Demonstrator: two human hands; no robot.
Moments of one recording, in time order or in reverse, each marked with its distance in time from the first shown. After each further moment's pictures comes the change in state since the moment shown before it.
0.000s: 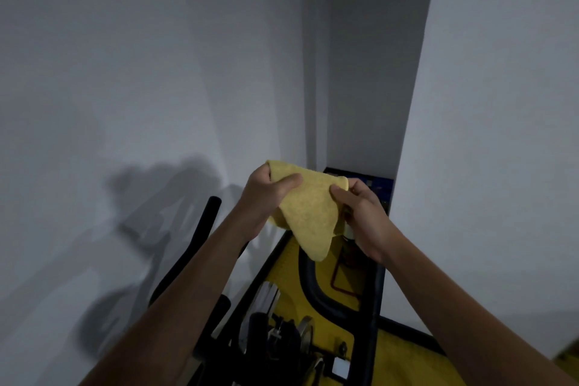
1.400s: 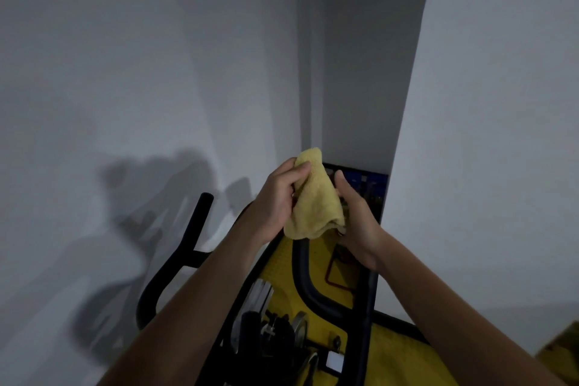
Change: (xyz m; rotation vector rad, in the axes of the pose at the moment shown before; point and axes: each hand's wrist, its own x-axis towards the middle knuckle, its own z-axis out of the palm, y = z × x) left_hand -0.003 0.000 0.037 -0.363 -0.241 -0.026; right_hand -0.004 0.009 0.000 -0.131 -0.072 0.158
